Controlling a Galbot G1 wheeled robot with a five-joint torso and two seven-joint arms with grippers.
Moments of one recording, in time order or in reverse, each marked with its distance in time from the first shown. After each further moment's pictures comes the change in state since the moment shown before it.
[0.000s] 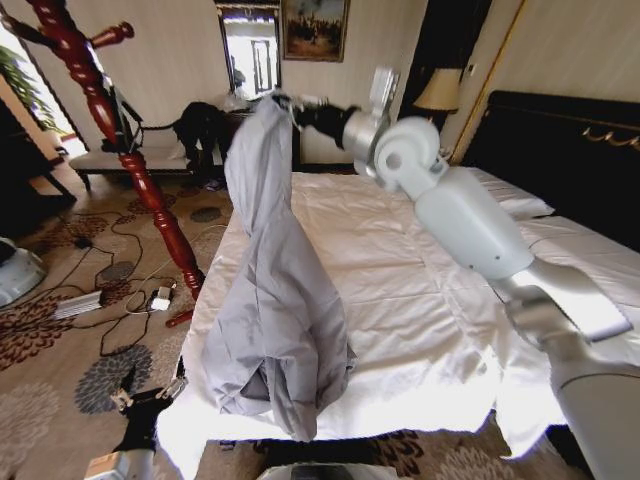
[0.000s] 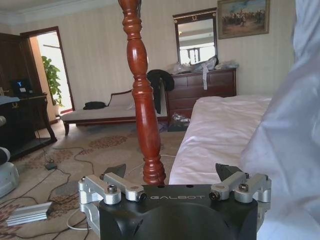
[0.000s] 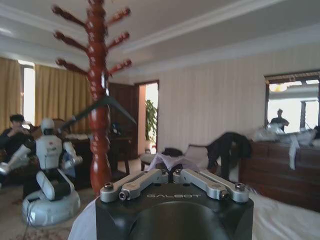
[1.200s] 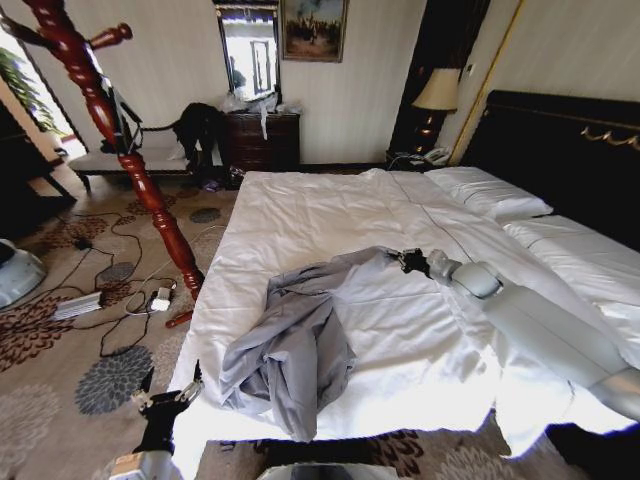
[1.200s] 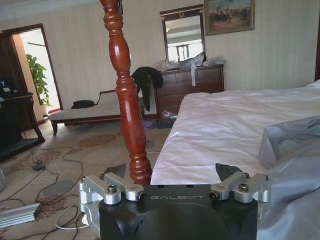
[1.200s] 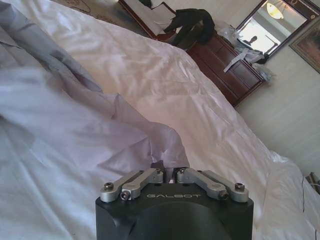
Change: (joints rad) left arm 0.008 -0.015 0.075 -0.003 0.079 -0.002 -0.007; right arm -0.501 -0.455 0.094 -0.159 -0.761 0.249 -0.279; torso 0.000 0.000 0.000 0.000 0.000
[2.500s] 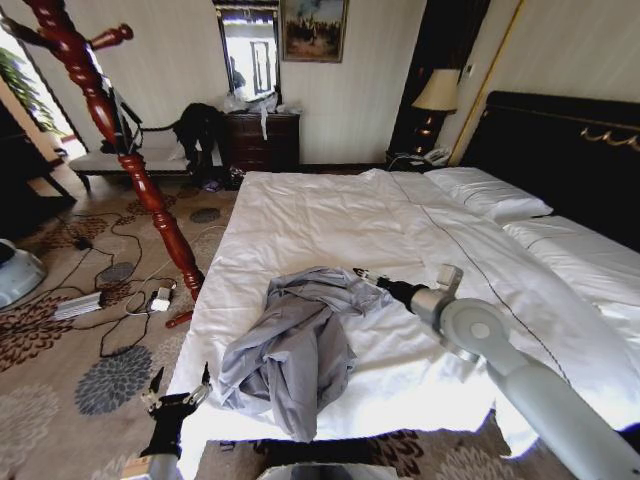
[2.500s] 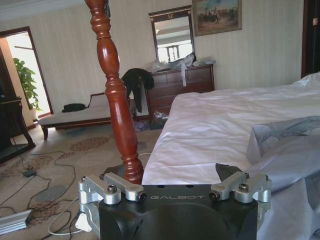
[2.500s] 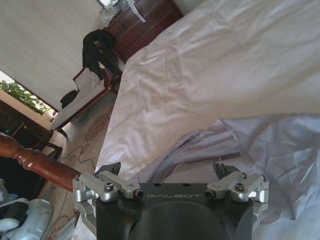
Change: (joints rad) left arm 0.022 0.014 0.025 -0.008 0.043 -0.012 0.004; right arm -0.453 0.339 0.493 0.671 1.404 -0.350 1.044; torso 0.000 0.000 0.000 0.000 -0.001
